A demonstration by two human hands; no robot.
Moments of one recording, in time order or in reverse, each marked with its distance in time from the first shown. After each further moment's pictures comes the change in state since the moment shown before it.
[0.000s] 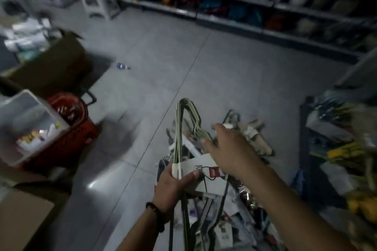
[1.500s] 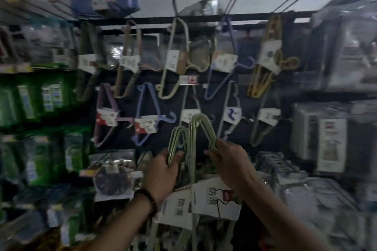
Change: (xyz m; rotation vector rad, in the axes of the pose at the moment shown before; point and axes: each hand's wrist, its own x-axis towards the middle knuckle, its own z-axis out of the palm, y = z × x) left_hand -0.831 0.025 0.296 0.551 -1.588 1.048; right_hand -1.033 -0.171 -0.135 -0.356 1.435 1.257
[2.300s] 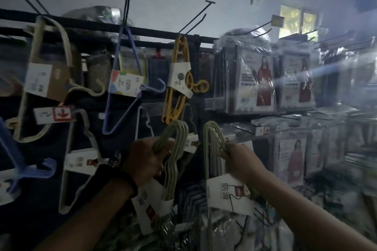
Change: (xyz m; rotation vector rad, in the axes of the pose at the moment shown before) left_hand 0.198 0.134 0.228 -0.166 -0.313 0.562; right_hand 0.084 0.269 -0.165 -0.405 0.044 0.414
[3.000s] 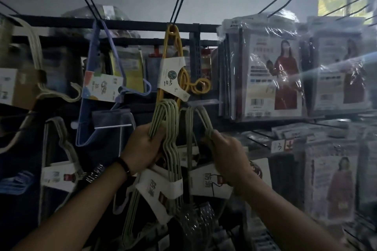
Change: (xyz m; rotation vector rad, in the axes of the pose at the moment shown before) left_hand 0.126 -0.028 0.103 -0.041 0.098 0.000; right_hand 0.148 0.080 0.062 0.179 0.384 -0.416
